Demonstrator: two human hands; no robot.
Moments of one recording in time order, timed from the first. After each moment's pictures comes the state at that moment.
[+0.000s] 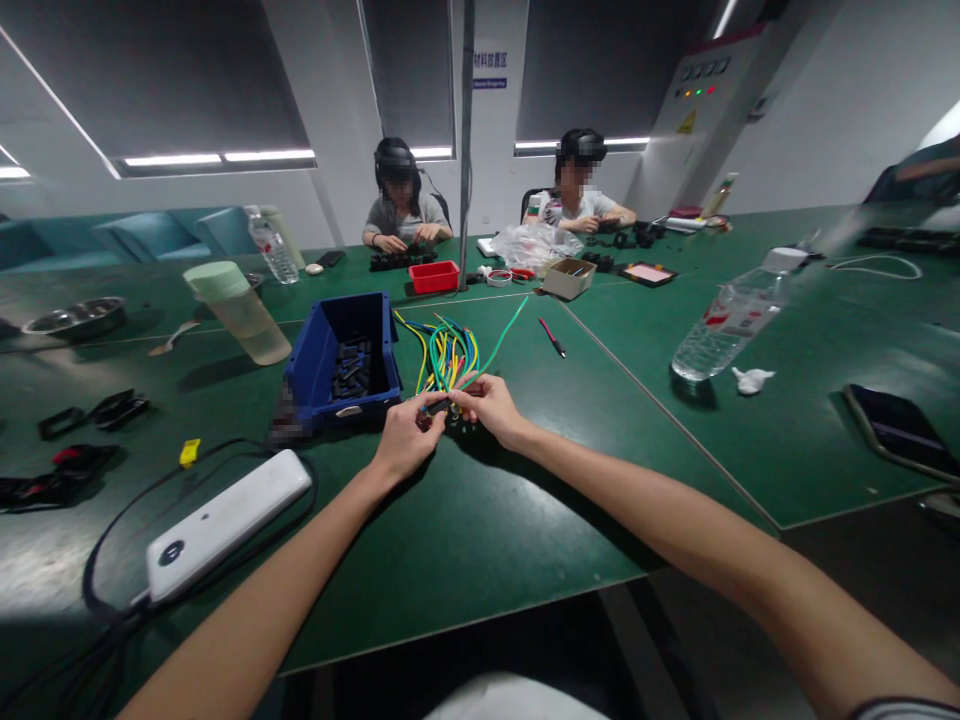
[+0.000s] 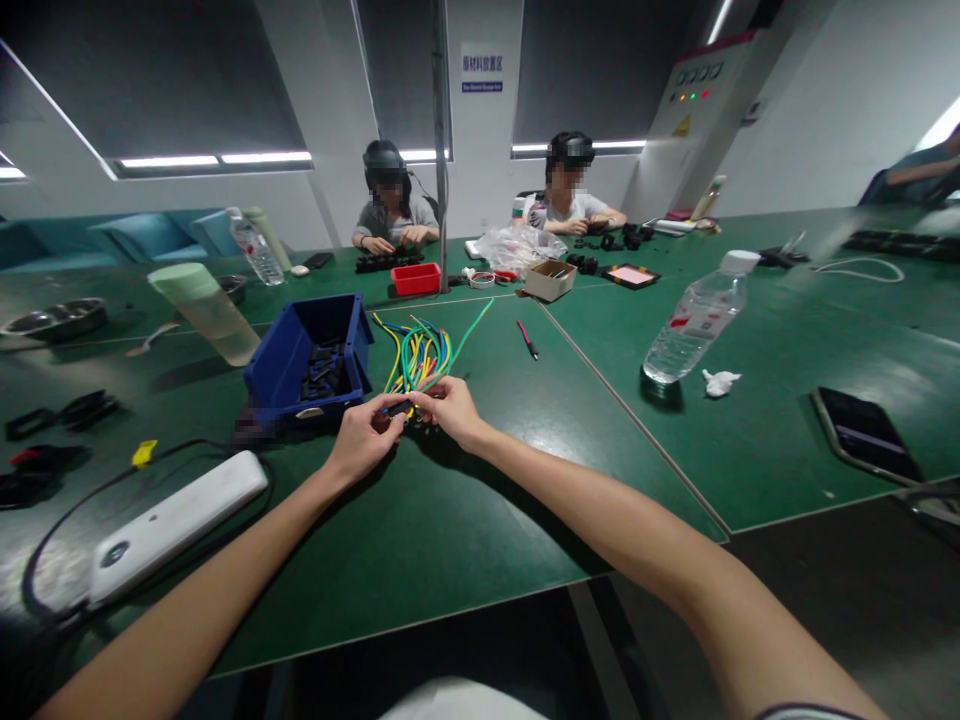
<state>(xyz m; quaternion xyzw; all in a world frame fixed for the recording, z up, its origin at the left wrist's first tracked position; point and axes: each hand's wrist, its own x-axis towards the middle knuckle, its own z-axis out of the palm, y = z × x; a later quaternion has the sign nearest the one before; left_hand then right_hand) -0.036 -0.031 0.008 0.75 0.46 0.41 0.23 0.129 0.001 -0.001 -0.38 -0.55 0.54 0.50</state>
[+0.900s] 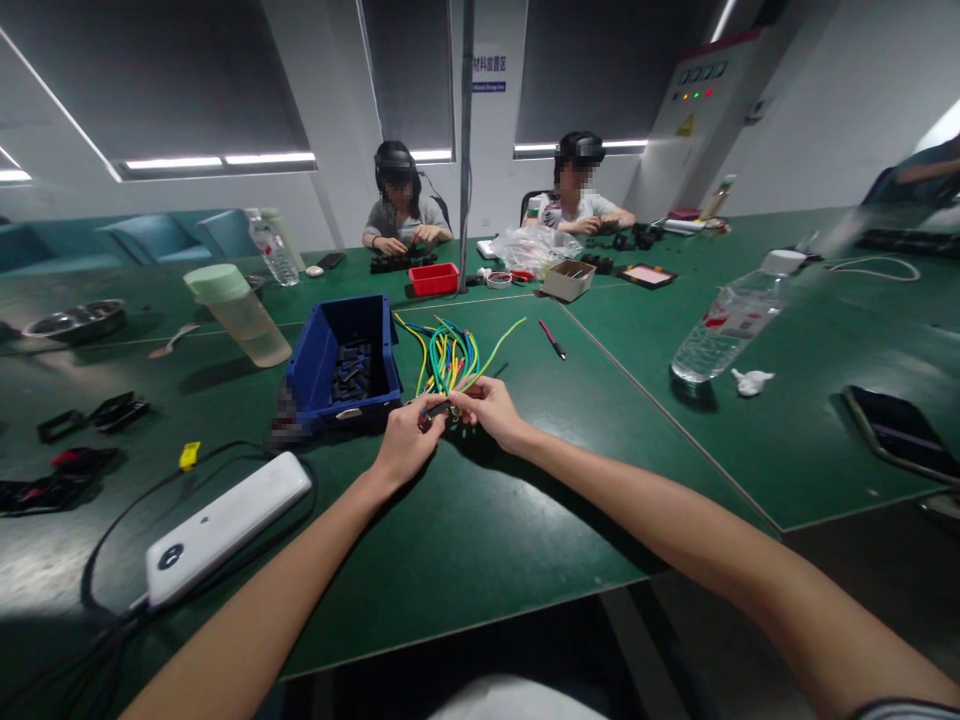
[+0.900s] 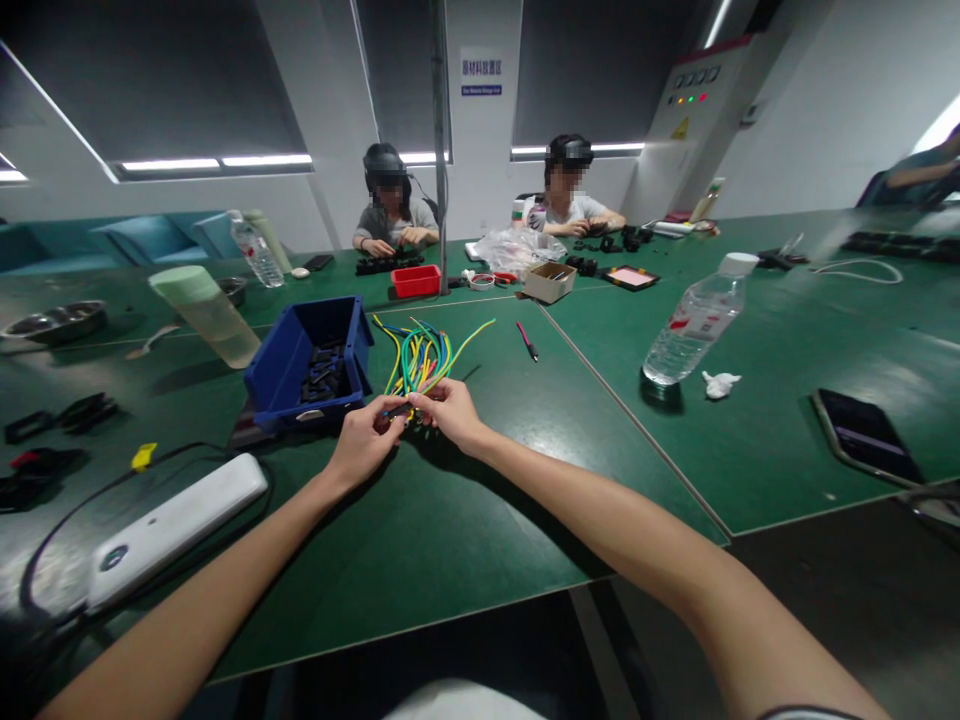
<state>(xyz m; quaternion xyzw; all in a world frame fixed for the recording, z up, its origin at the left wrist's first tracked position) -0.035 -0.031 0.006 0.74 0.46 0.41 0.24 0.129 0.001 -0.002 -0.37 -0.55 0.55 0.51</state>
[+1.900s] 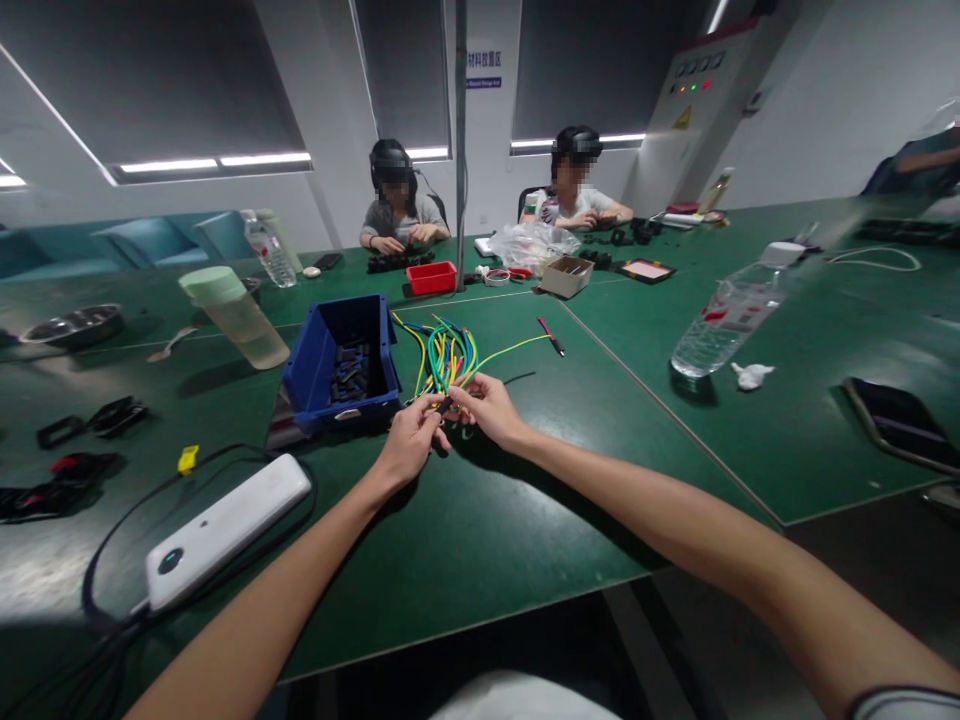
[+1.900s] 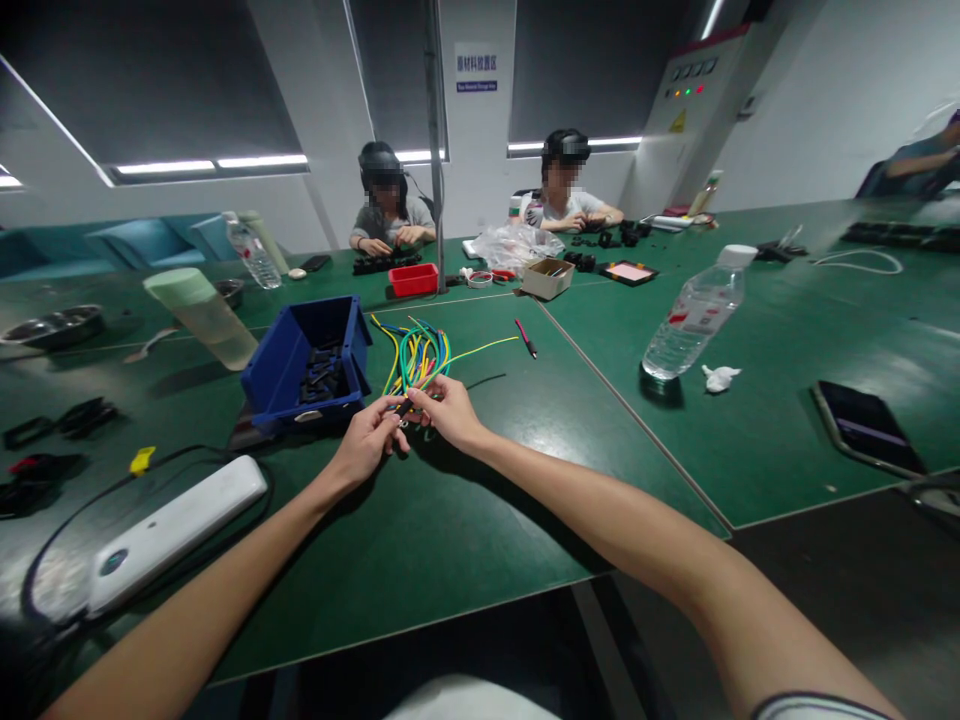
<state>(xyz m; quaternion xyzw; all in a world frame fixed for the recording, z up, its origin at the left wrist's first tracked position) -0.032 -0.033 0.008 0.69 0.44 0.39 0.43 0.128 0.000 -0.004 -0.39 -0.57 0.51 0.51</state>
